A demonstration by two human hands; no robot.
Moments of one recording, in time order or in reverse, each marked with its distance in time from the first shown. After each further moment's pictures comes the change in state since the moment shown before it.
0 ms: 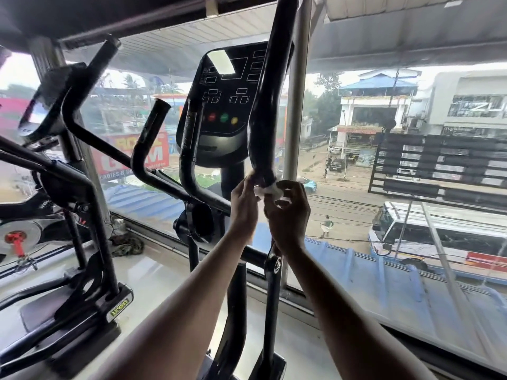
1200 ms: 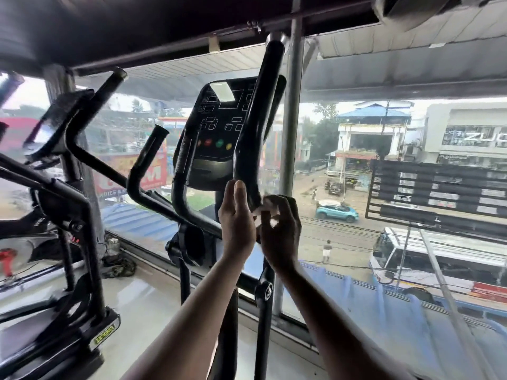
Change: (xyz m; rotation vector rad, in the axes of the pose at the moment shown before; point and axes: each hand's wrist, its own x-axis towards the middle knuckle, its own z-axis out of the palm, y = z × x) left_hand -0.009 0.021 0.023 0.081 0.161 0.333; right_hand 0.022 0.004 -0.011 -0.036 -0.049 -0.289
